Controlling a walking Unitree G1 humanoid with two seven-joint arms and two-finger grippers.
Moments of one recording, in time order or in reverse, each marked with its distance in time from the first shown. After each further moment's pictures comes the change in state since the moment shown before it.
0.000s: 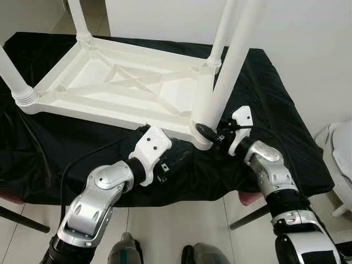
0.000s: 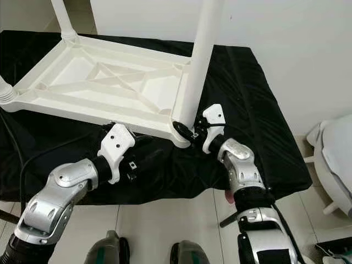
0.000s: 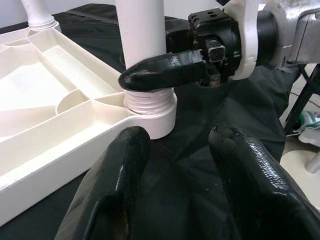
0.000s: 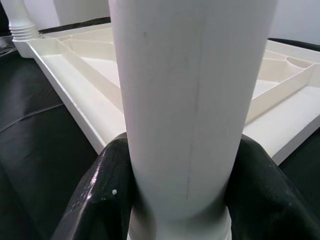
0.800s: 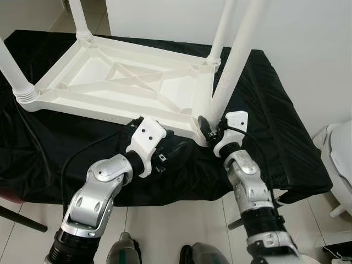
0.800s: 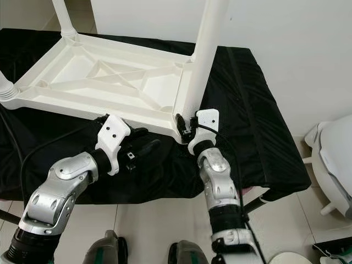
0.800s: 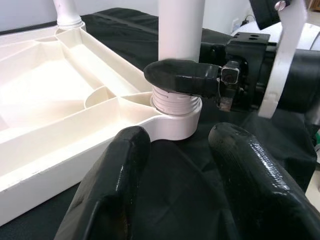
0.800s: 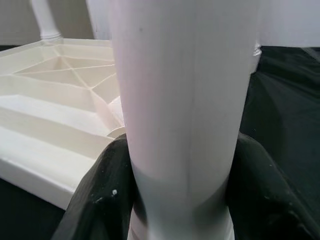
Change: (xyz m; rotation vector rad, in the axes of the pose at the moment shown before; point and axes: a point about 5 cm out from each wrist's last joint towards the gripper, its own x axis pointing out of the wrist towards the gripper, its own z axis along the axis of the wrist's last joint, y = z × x) left arm 0.003 0.016 -0.001 -0.038 -0.013 0.063; right arm 0.008 0.039 0.001 0.109 -0.094 -0.525
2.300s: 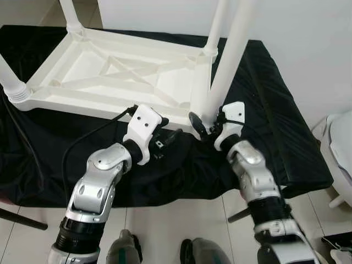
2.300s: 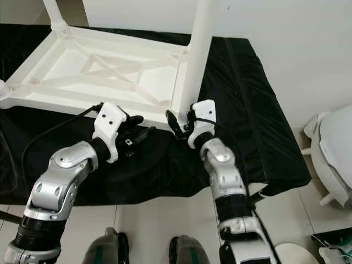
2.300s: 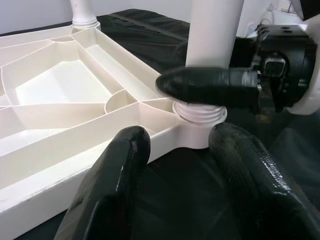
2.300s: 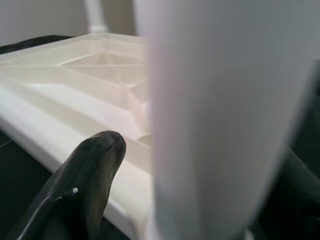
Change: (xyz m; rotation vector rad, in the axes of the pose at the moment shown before) left arm 0.008 0.018 0.008 0.008 -0.038 0.066; right arm 0.023 -0.010 0.020 -0.085 0.018 0.361
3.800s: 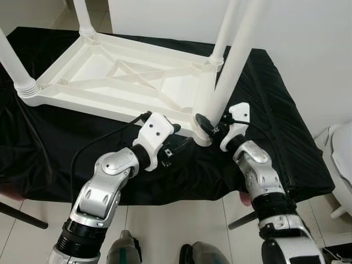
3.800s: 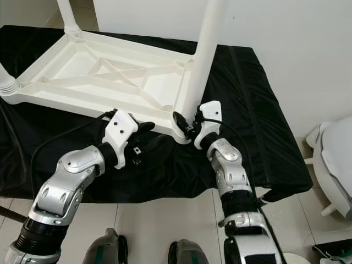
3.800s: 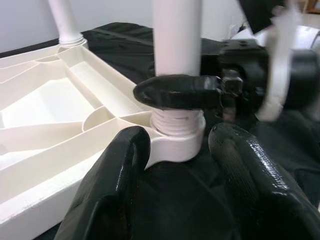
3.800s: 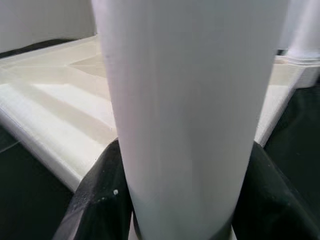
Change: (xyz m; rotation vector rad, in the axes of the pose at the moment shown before) left arm 0.005 -0.015 -0.002 0.055 -0.008 -0.077; right arm -0.014 0.002 -0.016 0.069 -0.016 -0.148
